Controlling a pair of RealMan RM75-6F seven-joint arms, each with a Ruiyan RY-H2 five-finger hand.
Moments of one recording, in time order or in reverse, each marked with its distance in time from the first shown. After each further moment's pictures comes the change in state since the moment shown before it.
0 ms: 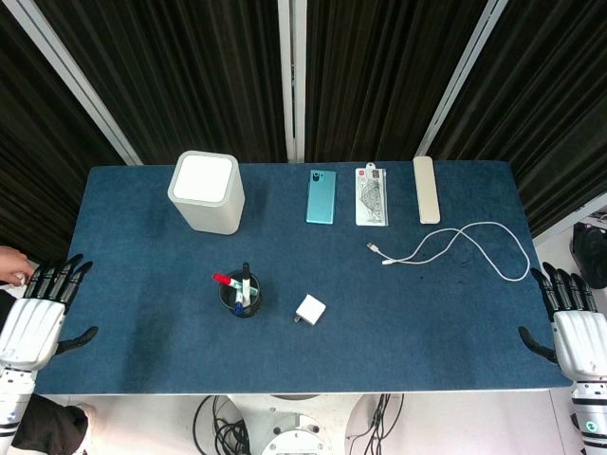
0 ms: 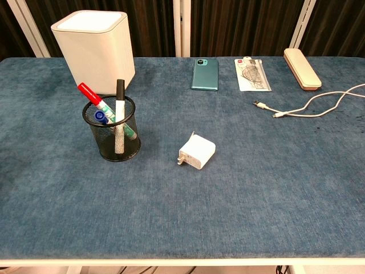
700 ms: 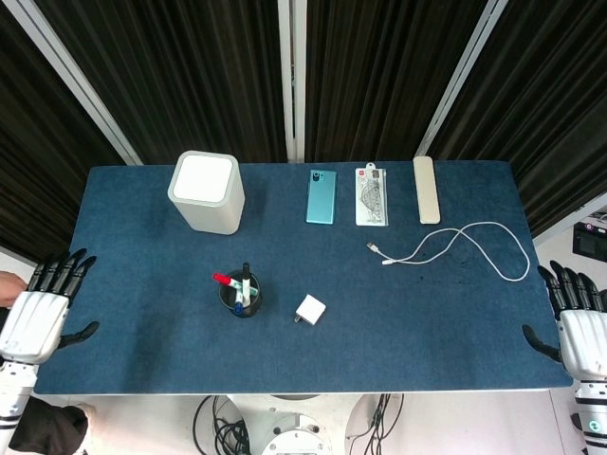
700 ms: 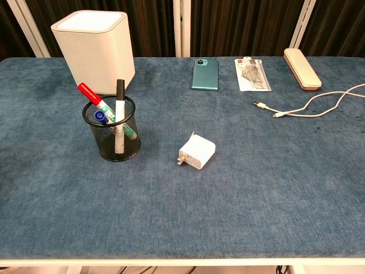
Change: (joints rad) left arm -0.038 0.037 -0.020 -0.048 -0.023 -0.055 0.028; right arm -0.004 0.005 0.011 -0.016 0.026 0.002 0.005
